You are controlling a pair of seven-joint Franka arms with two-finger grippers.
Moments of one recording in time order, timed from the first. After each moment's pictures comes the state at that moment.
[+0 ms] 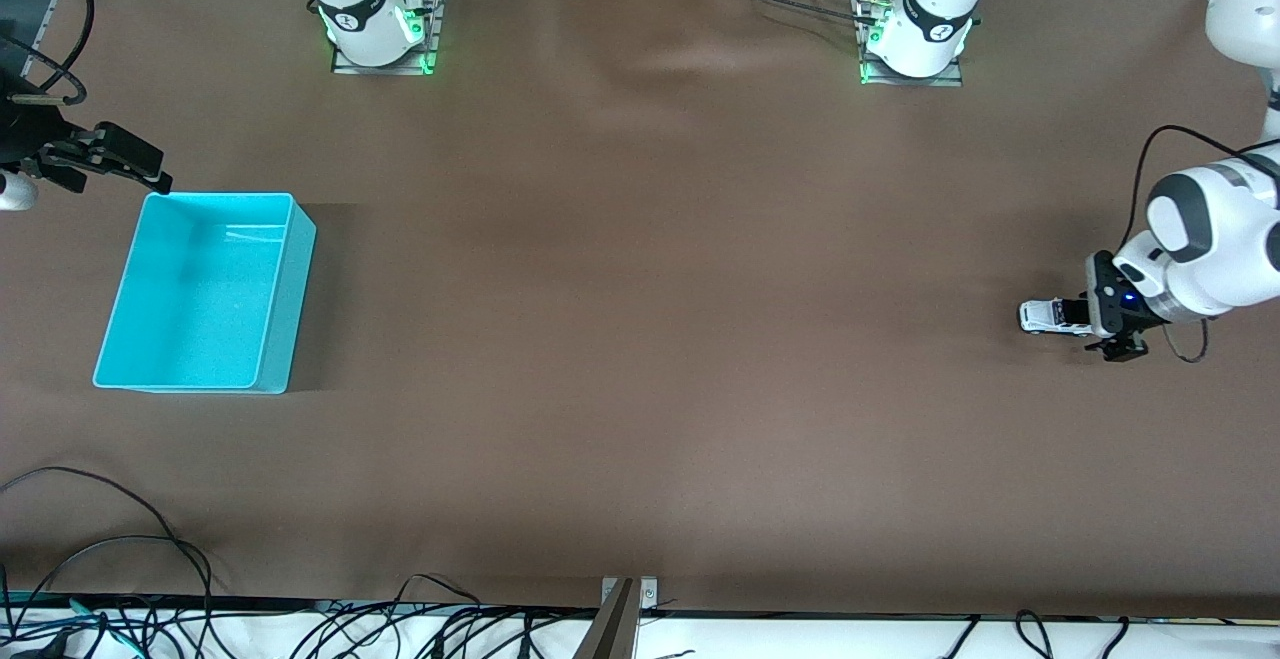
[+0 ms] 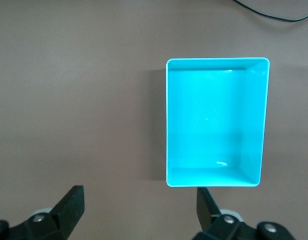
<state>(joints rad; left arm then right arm) 0.45 0.51 -0.11 -1.91 0.11 2.35 1.89 -0.04 0.00 0.01 -1.62 0.01 1.61 -0.01</state>
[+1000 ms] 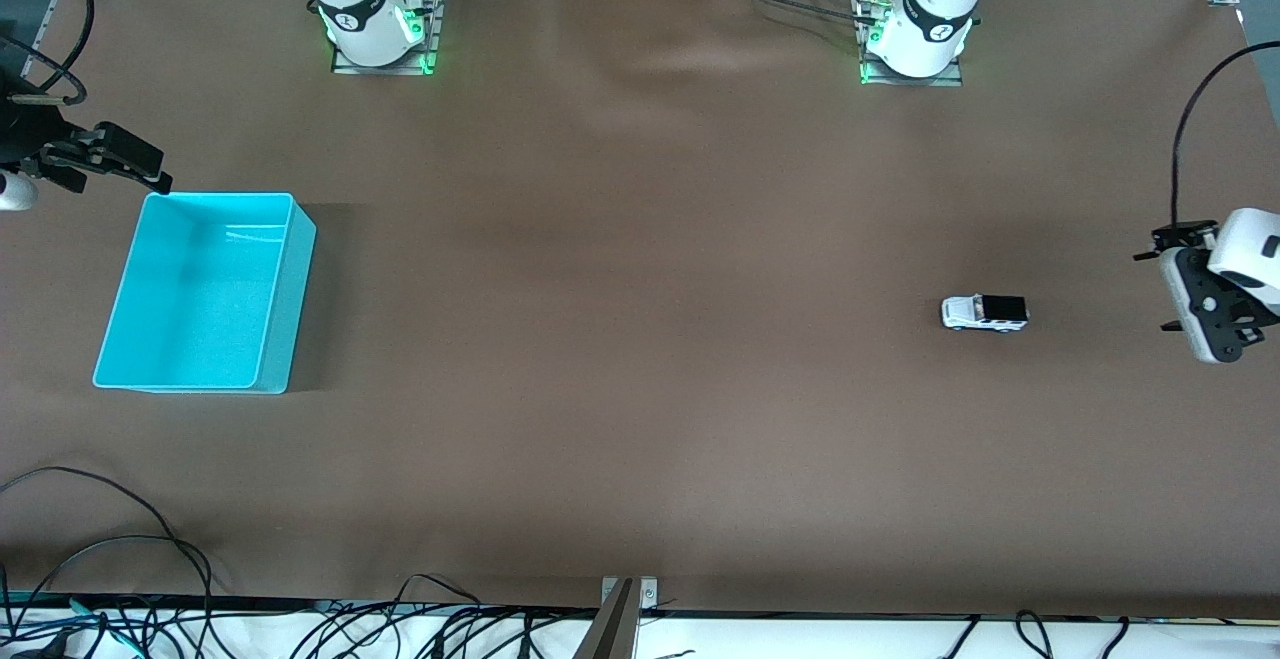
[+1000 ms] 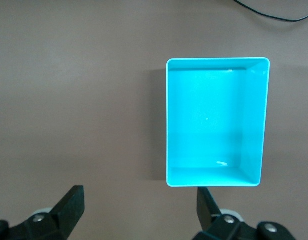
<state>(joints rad) 0.27 0.42 -0.14 -1.39 0.09 1.54 1.30 -0.04 0.00 0.01 -1.62 0.01 1.61 -0.01</state>
